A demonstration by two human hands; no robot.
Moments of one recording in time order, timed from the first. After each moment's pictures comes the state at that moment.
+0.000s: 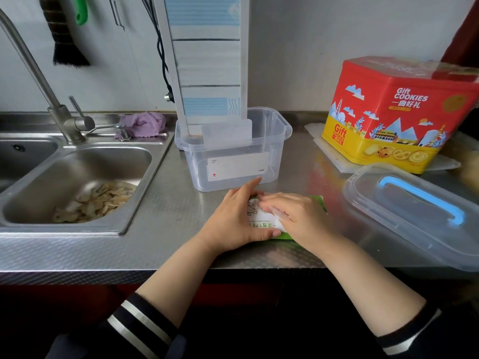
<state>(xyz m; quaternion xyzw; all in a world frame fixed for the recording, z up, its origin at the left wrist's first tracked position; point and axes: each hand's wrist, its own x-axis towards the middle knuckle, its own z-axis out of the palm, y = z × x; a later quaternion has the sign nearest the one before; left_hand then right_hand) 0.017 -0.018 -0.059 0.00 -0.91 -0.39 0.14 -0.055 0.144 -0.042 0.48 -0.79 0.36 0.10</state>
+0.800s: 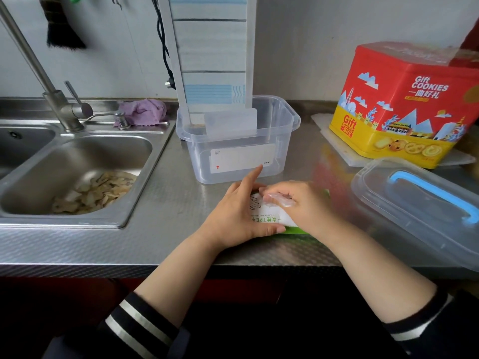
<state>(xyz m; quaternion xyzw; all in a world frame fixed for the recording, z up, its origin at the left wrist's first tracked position) 0.018 -0.022 -0.059 0.01 -0.90 -0.42 0.13 -0.070 0.131 -0.036 0.40 -0.83 0.38 -0.01</state>
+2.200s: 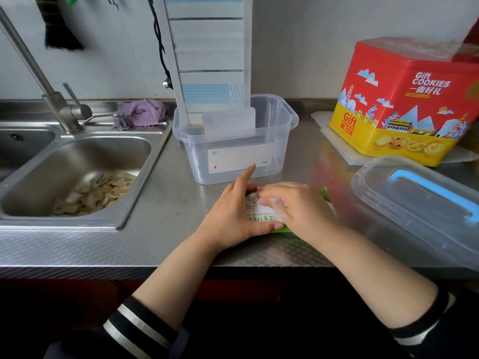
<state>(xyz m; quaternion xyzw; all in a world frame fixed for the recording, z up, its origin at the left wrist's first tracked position) 0.017 -0.021 -0.062 0.03 -0.90 -0.42 0.13 -0.057 0.132 -0.028 0.46 -0.83 0.31 0.05</state>
